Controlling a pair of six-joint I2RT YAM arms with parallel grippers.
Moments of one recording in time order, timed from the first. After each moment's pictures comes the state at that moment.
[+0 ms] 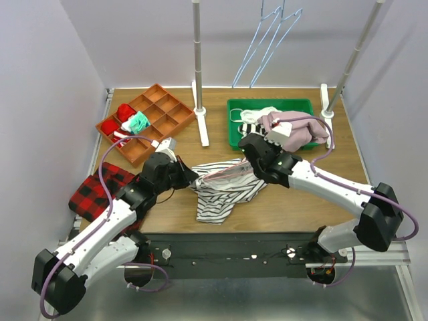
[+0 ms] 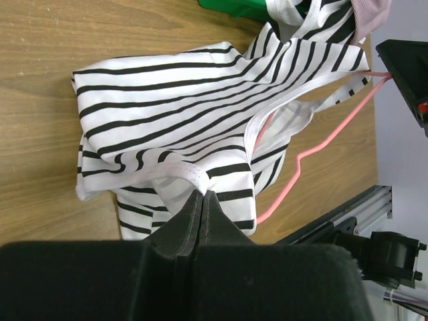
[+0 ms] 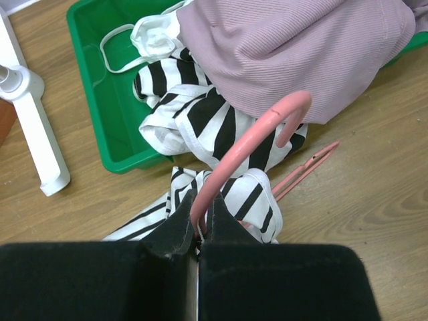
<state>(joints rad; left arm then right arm) -0.58 0.85 0.59 -0.24 0.09 -0.80 0.85 1.41 1.06 -0.46 0.95 0.91</state>
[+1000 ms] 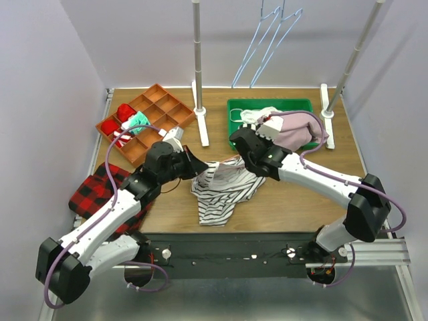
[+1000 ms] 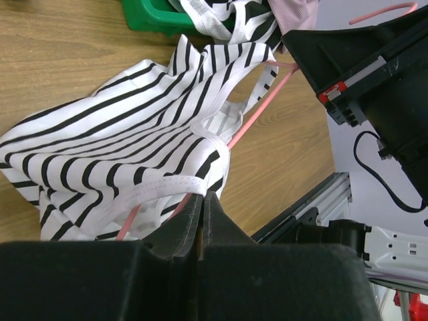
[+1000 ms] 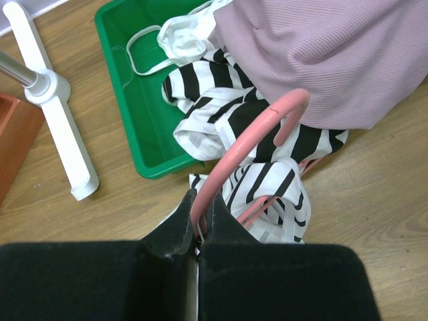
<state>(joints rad) -0.58 0.94 0.71 -0.17 0.20 -0.79 0.85 1.52 1.18 -0.45 0.94 0.93</state>
